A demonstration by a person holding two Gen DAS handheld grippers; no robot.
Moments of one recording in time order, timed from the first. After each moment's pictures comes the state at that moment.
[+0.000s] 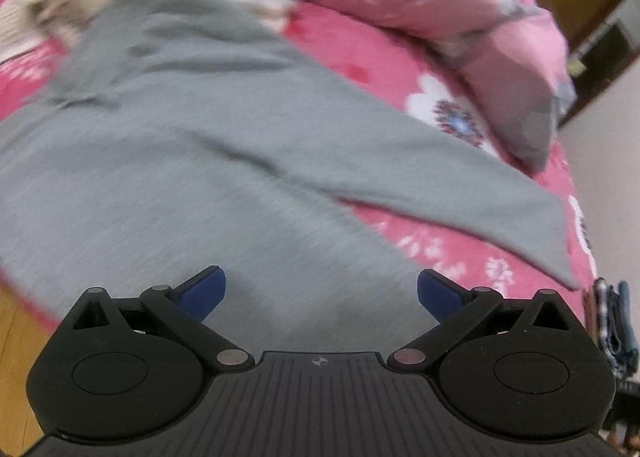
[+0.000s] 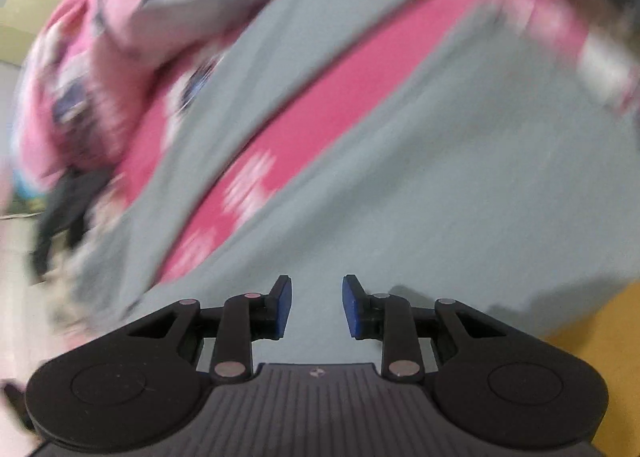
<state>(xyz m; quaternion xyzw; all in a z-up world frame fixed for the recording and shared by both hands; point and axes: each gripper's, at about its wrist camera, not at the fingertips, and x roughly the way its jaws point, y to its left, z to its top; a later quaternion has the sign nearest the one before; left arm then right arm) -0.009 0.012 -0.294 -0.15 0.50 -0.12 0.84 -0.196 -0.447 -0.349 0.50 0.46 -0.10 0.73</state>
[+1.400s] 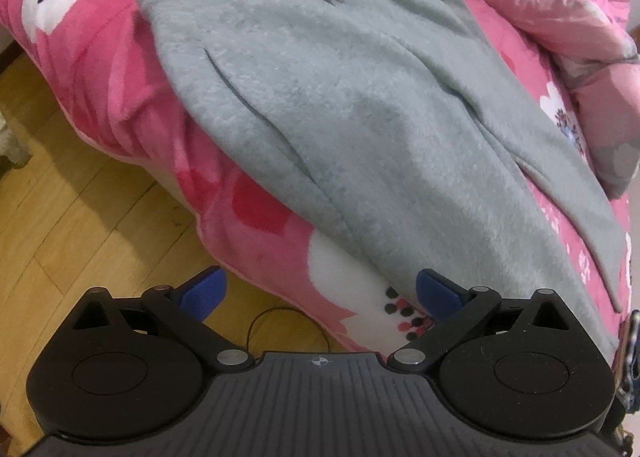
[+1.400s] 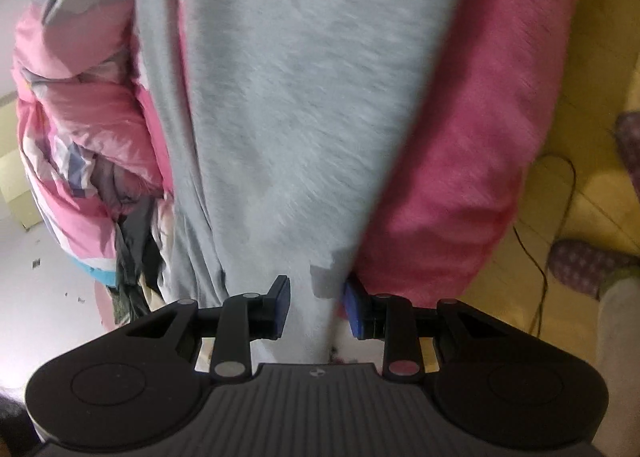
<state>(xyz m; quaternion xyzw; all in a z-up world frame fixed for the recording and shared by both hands) -0.056 0.149 -0.362 -0.22 0.56 -0.02 0.80 -0.193 -0.276 -0.452 0.76 0.36 -0.09 0.54</state>
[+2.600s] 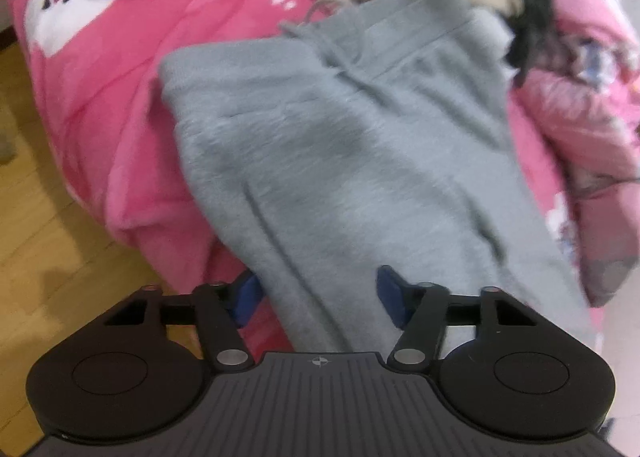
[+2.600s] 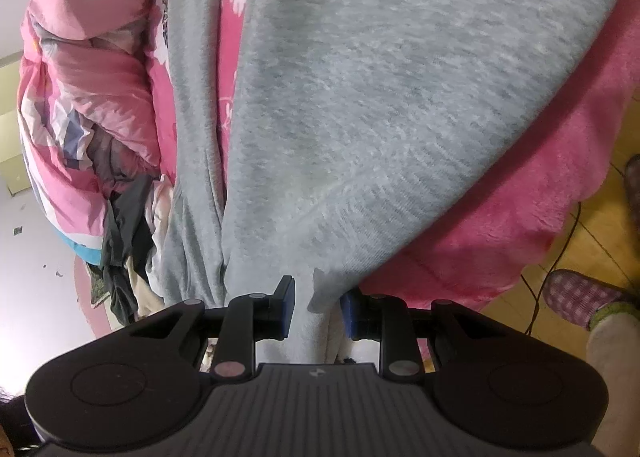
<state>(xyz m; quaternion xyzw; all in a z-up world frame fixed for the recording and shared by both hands) 0.014 0.222 -0.379 -0.31 0.51 0.02 0.80 -0.162 -0.275 -0.421 0.71 0.39 -0.09 0.58</state>
